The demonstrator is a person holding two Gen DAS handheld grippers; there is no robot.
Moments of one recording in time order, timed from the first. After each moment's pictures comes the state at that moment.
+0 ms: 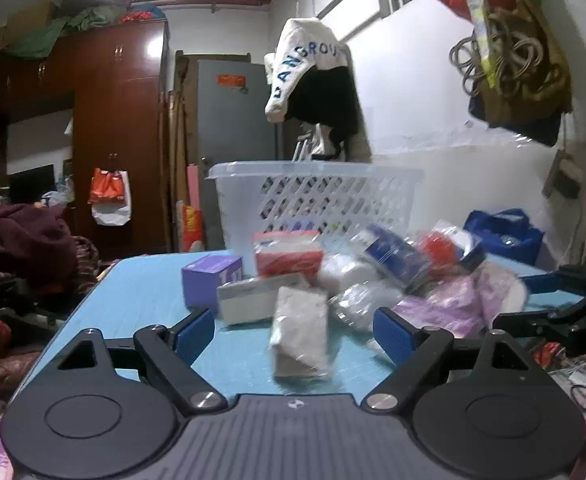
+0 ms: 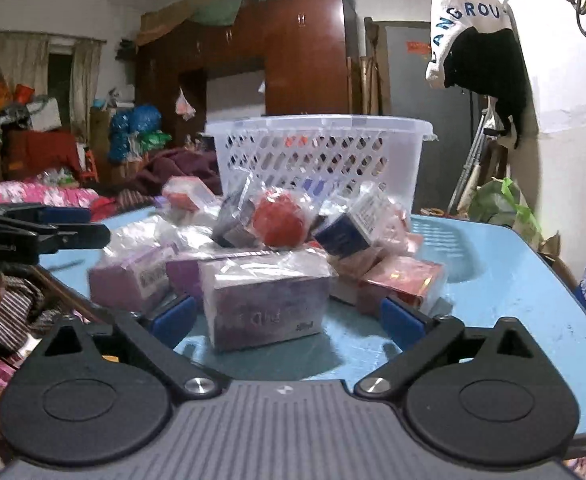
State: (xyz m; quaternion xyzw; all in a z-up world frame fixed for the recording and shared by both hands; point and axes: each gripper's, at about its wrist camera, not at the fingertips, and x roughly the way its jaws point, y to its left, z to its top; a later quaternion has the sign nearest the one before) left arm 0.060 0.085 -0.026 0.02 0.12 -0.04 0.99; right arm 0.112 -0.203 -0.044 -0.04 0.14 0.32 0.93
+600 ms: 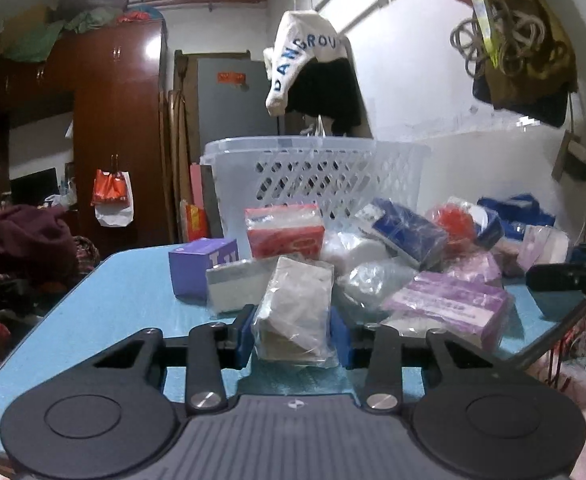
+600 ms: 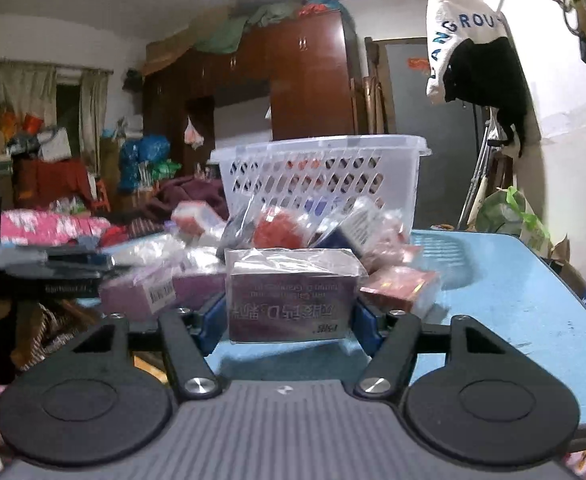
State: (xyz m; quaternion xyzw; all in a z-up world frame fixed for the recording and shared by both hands) left arm 0.067 0.076 -0.052 0.03 0.11 -0.04 0.99; right arm 0.100 -0.229 -0.046 0.00 0.10 0.35 0.93
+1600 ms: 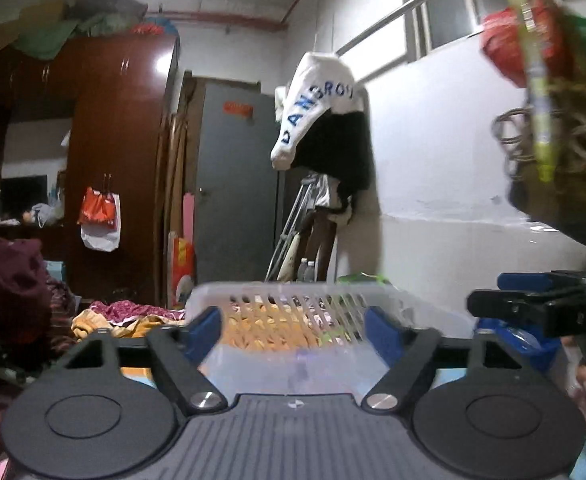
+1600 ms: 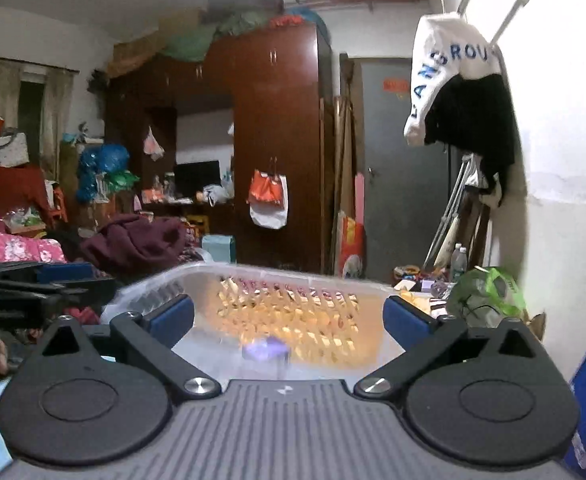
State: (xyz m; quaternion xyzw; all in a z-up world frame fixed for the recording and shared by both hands) left arm 0.164 0.084 0.075 -0.03 0.07 -0.06 1.00; right arm 0.216 -0.177 0.084 -0.03 0.09 0.29 0.95
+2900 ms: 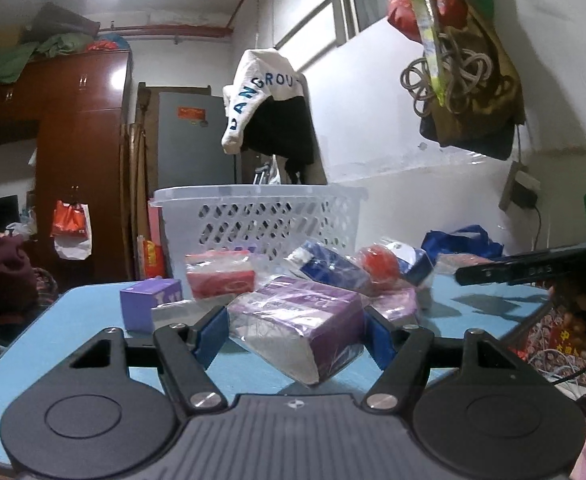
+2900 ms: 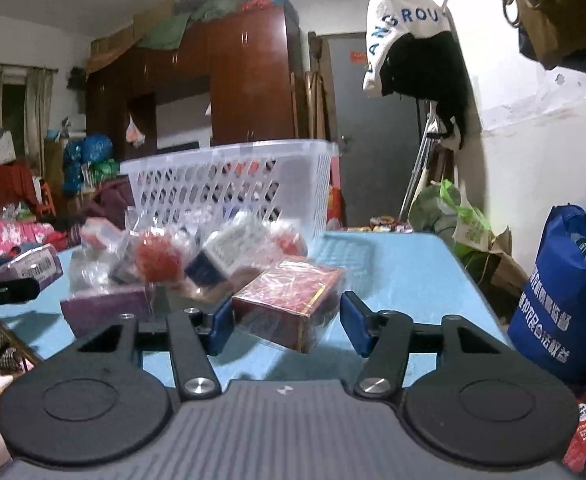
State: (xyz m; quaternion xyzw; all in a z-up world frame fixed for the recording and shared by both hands) left arm 0.051 0.058 -0.038 0.02 0.06 -0.11 0.99; right arm 0.135 -0.266 -0.034 0.00 0.12 0.26 0.96
